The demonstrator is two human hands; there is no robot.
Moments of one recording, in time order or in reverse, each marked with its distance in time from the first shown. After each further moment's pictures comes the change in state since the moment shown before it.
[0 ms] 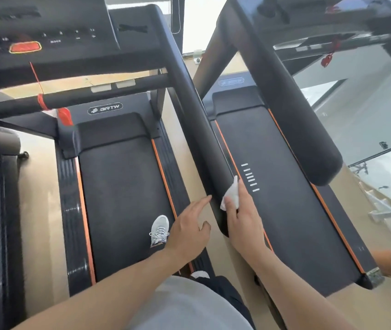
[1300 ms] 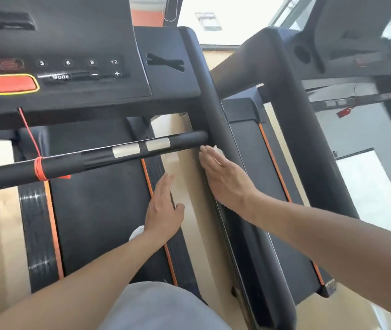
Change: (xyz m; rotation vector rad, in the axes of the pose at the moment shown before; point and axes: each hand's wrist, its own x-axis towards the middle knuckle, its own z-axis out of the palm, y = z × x) left_hand 0.231 -0.097 -0.174 -0.111 0.075 -0.180; right_hand 0.275 -0.221 0.079 -2.042 -0.371 -0.855
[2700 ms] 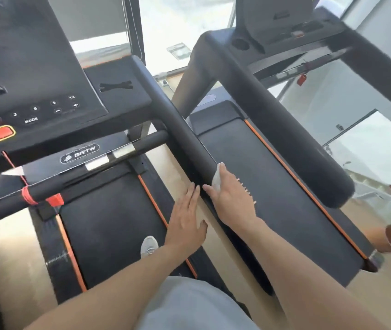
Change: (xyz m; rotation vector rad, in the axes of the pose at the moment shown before) left_hand -0.063 0.035 0.066 0.385 -0.154 0.479; right_hand -0.096 -0.092 0.045 1.575 0.265 0.884
